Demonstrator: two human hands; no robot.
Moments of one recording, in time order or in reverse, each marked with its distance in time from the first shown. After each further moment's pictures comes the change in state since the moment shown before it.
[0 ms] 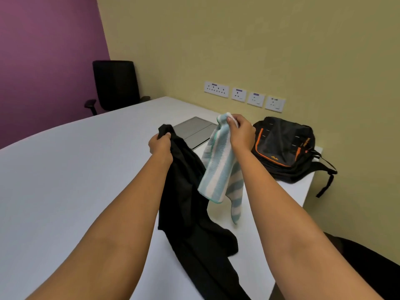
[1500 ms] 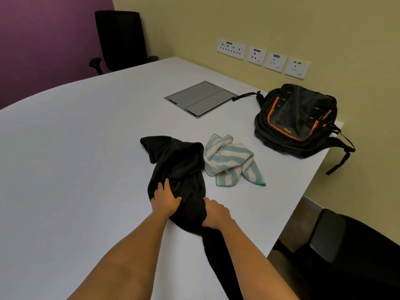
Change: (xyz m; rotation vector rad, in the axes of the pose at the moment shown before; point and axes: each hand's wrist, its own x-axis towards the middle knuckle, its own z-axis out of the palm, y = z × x) left_hand -0.023 -0.224 -0.100 1.374 -0.204 0.068; right_hand -0.211 0.161 0.024 -0.797 -1.213 0.108
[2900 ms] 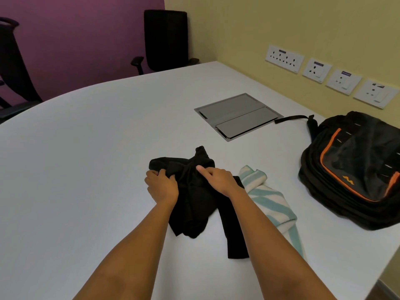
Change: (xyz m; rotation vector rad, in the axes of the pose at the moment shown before) left_hand 0.157 0.047 -0.066 -0.350 0.523 -0.326; right_hand 0.205 -0.047 -0.160 0.204 0.138 -0.362
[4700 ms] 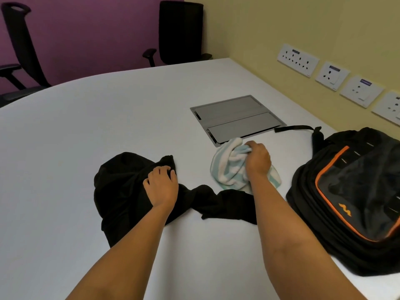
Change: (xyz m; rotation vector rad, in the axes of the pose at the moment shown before) left_hand -0.026 0.069 0.074 0.237 0.129 0.100; right_hand 0.074 0.133 -0.123 -0.050 0.665 0.153
